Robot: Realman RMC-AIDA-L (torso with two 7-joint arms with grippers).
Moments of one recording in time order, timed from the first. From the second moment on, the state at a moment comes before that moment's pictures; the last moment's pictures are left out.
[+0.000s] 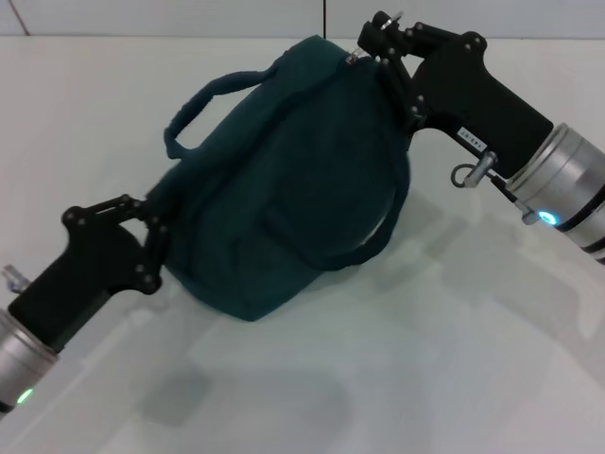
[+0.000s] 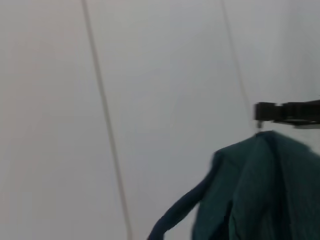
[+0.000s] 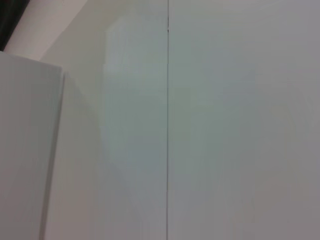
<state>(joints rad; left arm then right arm) -0.28 -2.07 1.03 0.03 1.00 1.62 -0.22 0.57 2.03 -2.26 -0.45 0.24 -1.27 0.38</state>
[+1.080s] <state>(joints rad) -0.23 -2.09 1.02 0.06 0.91 1.84 -0.38 0.57 2.03 -2.23 -0.41 0.26 -1.27 0.42</state>
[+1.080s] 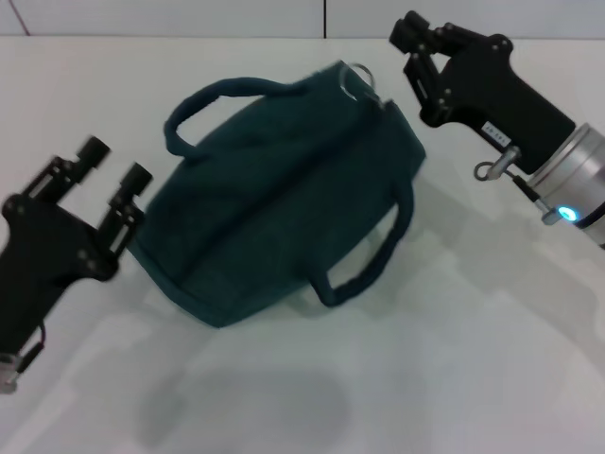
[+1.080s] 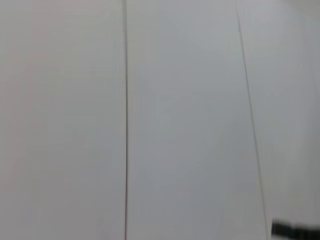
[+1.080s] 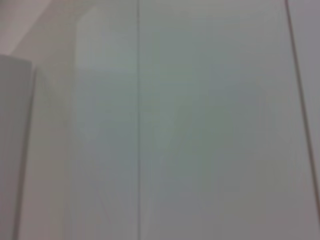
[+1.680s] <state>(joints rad) -0.47 -1.97 1.03 0.37 1.24 1.72 -1.31 0.53 2.02 -2.13 -0.37 0.25 -1.28 0.45</state>
